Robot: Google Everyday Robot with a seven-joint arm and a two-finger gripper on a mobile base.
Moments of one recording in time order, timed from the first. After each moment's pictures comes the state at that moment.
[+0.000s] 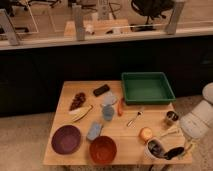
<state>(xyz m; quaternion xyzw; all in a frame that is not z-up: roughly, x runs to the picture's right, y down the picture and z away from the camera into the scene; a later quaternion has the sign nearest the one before) 0.269 0.236 0.564 -0.37 -0.49 -0.17 0.77</state>
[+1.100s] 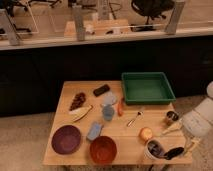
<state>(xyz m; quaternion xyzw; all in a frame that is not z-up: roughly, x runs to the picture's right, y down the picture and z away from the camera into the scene) 0.268 0.224 0.557 -0.36 -0.49 -0.18 0.78</state>
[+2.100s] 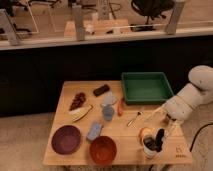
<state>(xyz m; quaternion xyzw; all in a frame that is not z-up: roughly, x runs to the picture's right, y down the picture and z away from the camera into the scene) 0.212 0.169 0.580 -0.37 -0.50 -0.15 0.77</state>
